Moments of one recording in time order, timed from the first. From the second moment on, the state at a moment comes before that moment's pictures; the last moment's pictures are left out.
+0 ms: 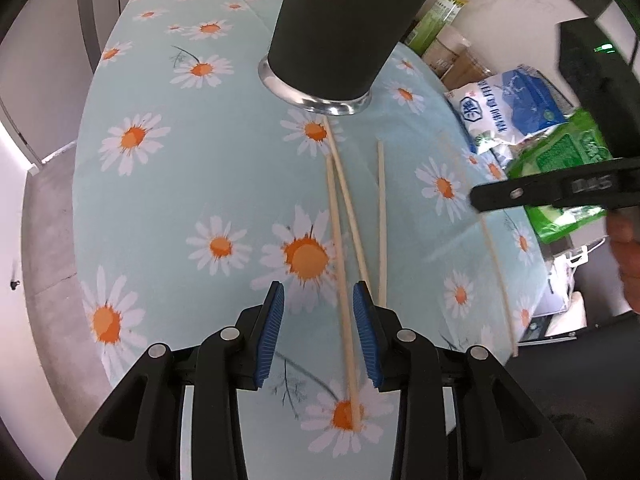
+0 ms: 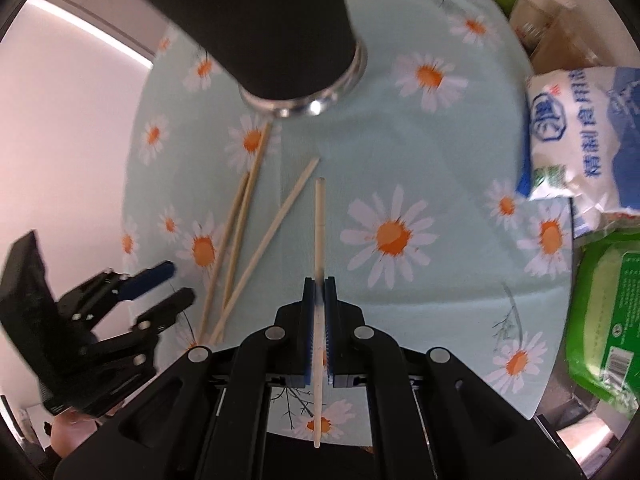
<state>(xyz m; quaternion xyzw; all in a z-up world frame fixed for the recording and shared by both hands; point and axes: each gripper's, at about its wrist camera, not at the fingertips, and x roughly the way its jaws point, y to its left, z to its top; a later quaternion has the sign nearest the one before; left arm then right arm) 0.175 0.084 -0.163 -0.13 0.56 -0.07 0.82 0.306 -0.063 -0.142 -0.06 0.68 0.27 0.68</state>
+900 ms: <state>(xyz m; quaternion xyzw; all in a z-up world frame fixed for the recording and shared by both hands) 0.225 0.042 -0.174 -0.02 0.64 0.00 0.77 0.335 -0.136 -0.133 0.05 0.66 0.35 0.66</state>
